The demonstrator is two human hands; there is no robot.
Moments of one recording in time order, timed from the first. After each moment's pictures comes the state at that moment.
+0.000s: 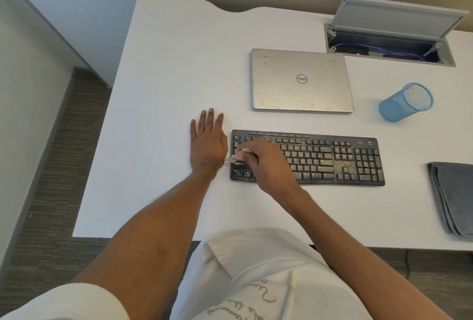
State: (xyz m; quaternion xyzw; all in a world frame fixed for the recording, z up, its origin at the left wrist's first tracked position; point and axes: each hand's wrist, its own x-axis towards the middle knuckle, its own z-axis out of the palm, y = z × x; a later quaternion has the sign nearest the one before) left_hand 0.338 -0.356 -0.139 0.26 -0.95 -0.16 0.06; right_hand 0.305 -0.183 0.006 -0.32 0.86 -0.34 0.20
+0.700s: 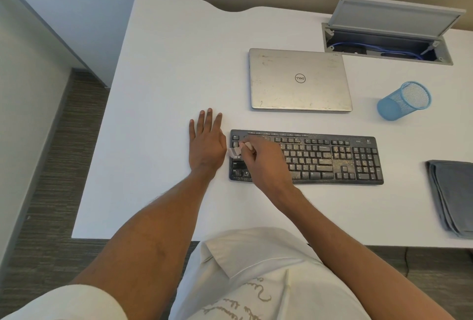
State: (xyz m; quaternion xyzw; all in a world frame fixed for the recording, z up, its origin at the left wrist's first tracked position) left_hand 0.340 -0.354 -0.136 0.25 -0.95 -0.17 0.06; right_hand 0.313 -0.190 0.011 -0.24 0.90 -0.32 0.17
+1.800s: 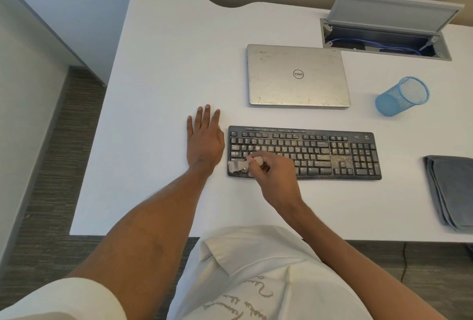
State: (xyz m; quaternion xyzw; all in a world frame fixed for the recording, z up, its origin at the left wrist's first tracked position) left_hand 0.339 -0.354 -0.138 0.26 -0.95 -0.17 0.06; right_hand 0.334 -0.151 0.004 -0.15 0.86 -0.44 0.20
